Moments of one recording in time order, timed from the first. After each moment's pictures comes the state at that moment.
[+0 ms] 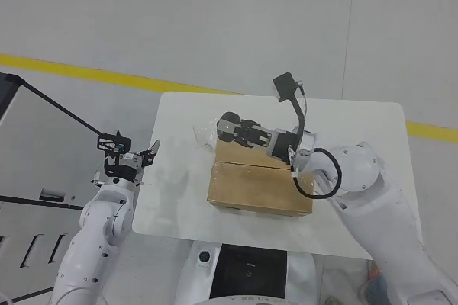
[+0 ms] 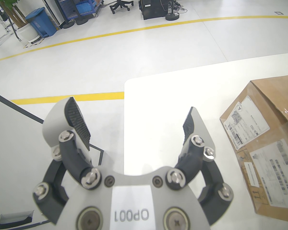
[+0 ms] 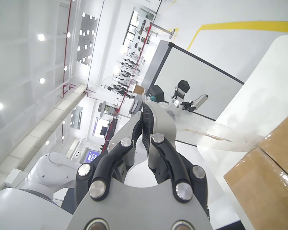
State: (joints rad) left arm 1.73 -1.15 -1.60 -1.80 1.33 0.00 0.00; right arm -1.05 -1.21 1.02 -1.90 0.12 0.10 0.70
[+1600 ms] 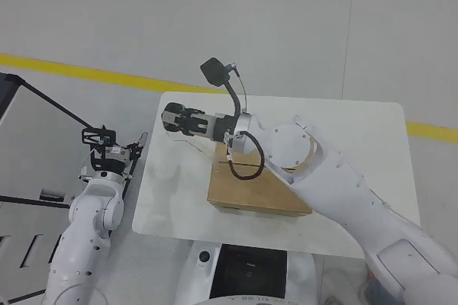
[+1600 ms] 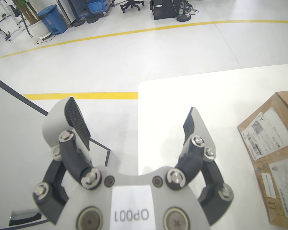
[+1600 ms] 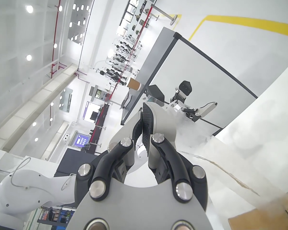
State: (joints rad) left arm 1.69 -1.15 -1.67 -1.77 1.31 -0.02 -0.03; right arm -0.72 -1.38 0.69 -1.62 0.10 0.06 0.55
